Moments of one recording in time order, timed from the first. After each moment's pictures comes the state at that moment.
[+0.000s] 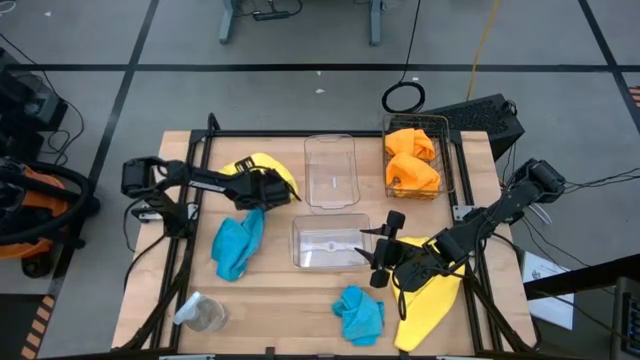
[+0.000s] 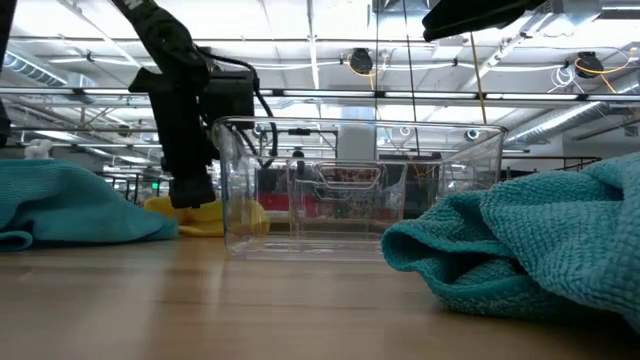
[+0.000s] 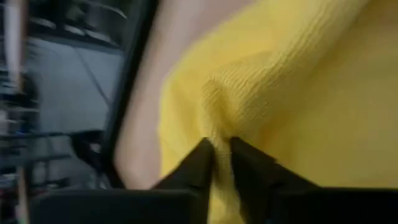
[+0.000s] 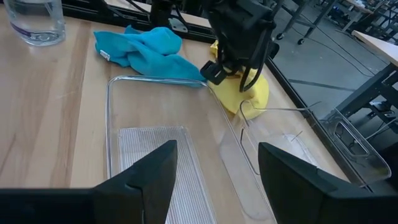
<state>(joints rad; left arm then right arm) 0.18 1.63 0.82 -0.64 -0.79 -0.23 0.59 1.39 0.95 -0.27 0.89 0.28</state>
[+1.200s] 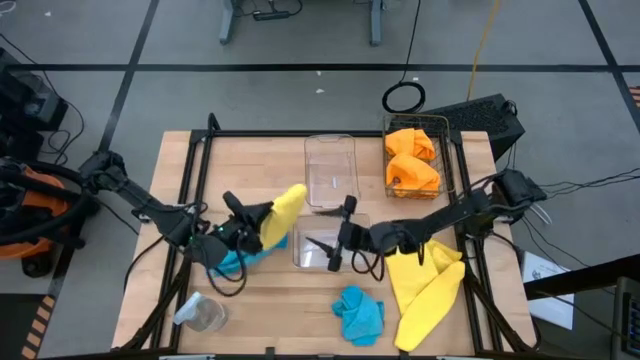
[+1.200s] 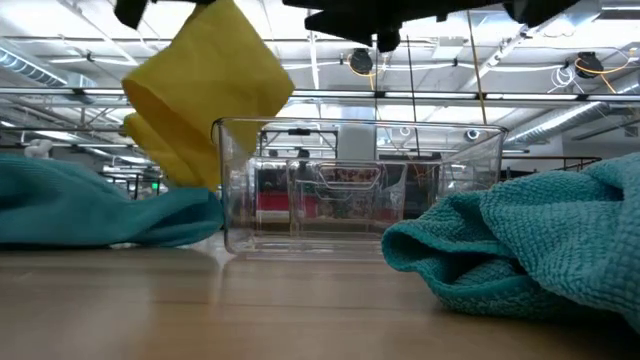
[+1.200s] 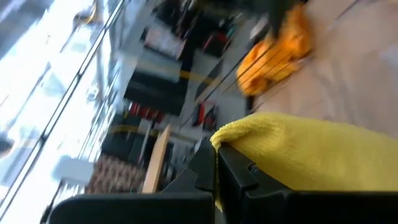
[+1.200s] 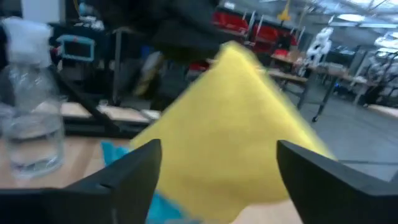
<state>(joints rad) -0.59 1.17 0.83 -0.04 -1.23 0.78 0.30 1.69 0.92 0.77 0.57 -0.18</state>
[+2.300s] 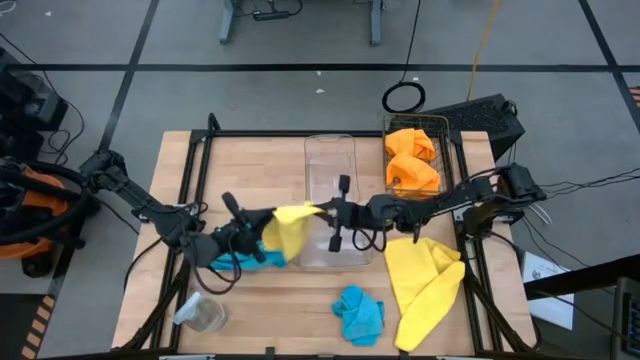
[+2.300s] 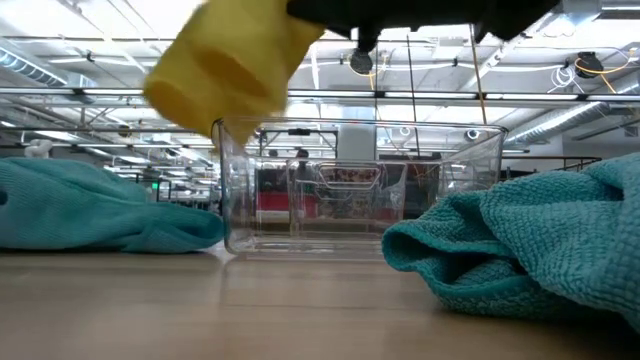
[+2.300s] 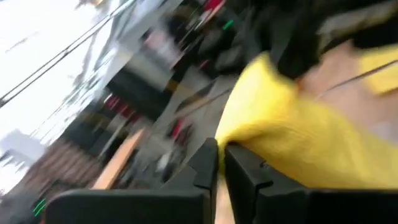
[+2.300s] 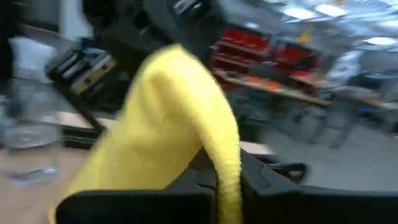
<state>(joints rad) -0.61 1.17 0.83 0.10 -1.20 0.57 0.15 1.63 0.92 0.77 0.30 -0.25</state>
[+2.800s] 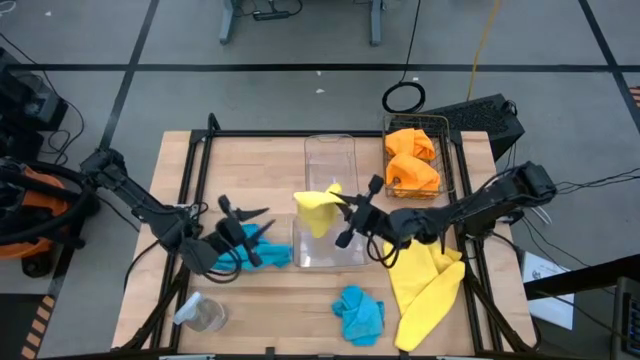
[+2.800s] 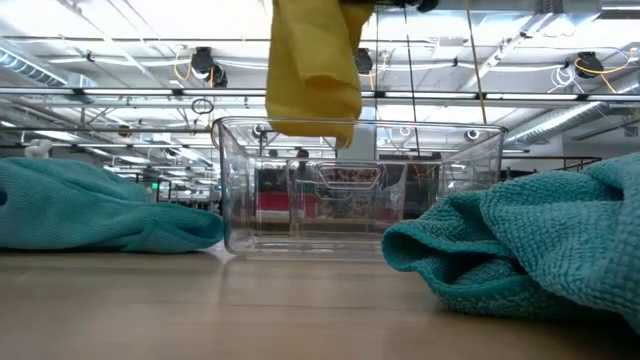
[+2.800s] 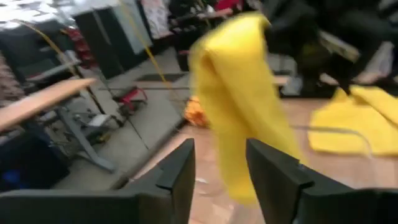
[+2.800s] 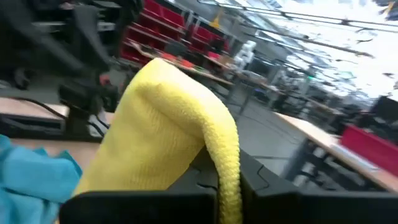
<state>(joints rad) -0.65 1.16 0.83 -0.06 -1.18 -0.13 0.30 1.49 0.92 0.64 0.85 -0.41</state>
